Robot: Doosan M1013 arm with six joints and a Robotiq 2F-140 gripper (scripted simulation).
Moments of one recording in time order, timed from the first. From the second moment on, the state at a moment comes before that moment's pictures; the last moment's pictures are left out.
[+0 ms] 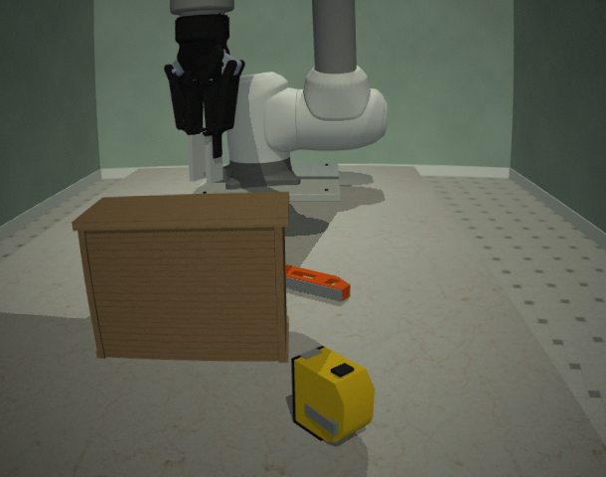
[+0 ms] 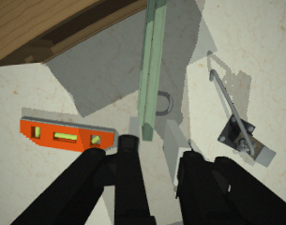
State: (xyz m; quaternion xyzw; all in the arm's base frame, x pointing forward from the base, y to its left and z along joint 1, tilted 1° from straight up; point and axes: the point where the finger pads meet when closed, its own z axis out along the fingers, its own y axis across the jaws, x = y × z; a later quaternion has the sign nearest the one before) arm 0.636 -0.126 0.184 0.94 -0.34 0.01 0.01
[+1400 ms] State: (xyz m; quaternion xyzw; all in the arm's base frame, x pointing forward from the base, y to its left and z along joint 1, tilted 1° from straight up) arm 0.637 -0.126 0.145 0.94 -0.34 0.01 0.01
